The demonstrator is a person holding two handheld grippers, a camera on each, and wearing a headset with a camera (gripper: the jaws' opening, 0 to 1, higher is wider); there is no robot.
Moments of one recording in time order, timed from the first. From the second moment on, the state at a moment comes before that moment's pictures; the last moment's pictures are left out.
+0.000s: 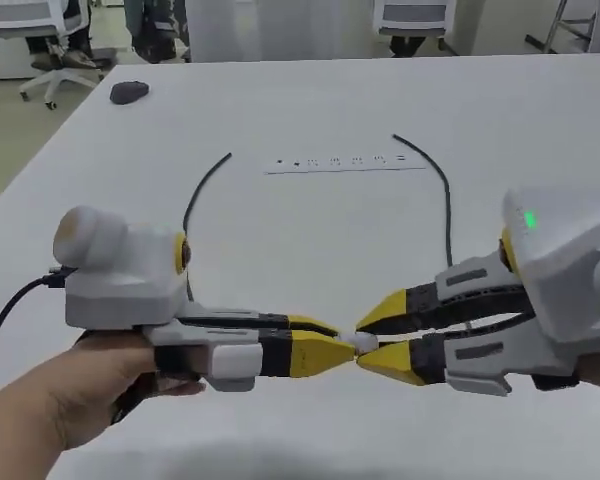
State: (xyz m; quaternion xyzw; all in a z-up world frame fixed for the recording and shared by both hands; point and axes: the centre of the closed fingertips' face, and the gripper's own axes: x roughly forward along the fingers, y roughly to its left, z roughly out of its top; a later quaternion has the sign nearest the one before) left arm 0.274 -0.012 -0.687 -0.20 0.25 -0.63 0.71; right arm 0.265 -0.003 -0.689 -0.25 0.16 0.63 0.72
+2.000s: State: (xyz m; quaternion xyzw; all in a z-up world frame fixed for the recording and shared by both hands) left arm 0.298 -0.004 -0.685 -0.04 0.16 -0.61 0.77; right arm 0.301 -0.048 -0.704 -0.24 0.22 0.51 0.80
